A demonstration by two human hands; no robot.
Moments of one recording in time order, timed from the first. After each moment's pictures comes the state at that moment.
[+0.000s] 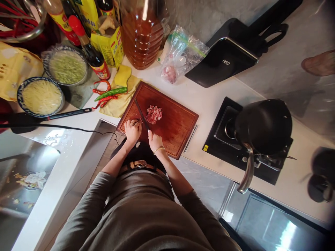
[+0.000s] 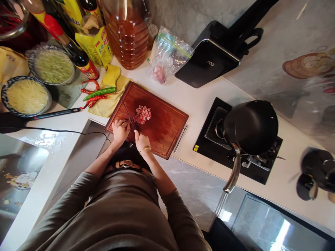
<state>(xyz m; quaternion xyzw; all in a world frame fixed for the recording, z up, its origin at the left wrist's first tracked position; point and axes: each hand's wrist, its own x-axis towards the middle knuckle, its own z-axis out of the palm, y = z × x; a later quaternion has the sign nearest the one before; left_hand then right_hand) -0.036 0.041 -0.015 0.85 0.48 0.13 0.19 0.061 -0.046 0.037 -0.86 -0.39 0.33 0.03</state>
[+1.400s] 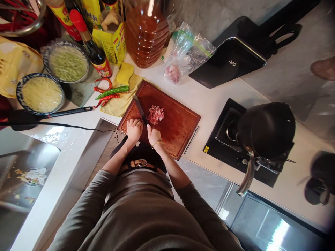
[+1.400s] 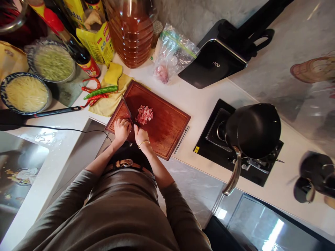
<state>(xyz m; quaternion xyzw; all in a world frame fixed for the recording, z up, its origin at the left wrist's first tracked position) -0.033 0.046 -0.010 0.86 0.46 0.08 0.20 0.068 -0.018 0.024 -0.85 -0.38 0.35 0.03</state>
